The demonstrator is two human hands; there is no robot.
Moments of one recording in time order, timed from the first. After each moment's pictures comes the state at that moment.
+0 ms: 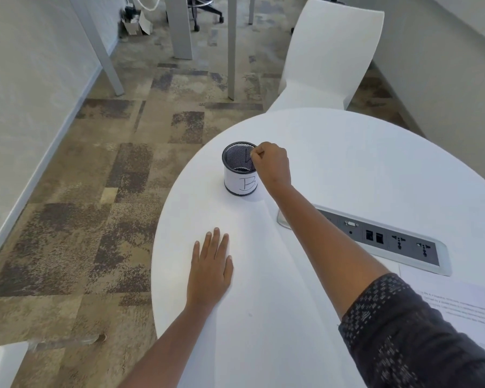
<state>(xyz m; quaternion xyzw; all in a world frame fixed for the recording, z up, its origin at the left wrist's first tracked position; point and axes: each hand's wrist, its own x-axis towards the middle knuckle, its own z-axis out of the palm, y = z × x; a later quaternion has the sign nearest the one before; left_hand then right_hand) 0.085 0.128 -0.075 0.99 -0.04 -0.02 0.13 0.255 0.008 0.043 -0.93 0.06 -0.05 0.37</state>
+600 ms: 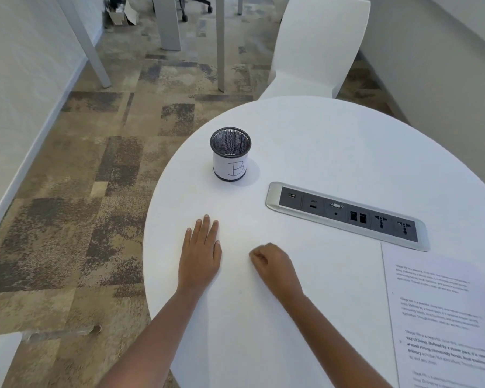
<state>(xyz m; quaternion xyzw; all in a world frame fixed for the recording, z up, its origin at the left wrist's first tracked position) 0.077 0.127 -0.078 0.99 -0.04 0.02 0.15 0.060 -0.038 -0.055 -0.93 0.01 0.10 0.36</state>
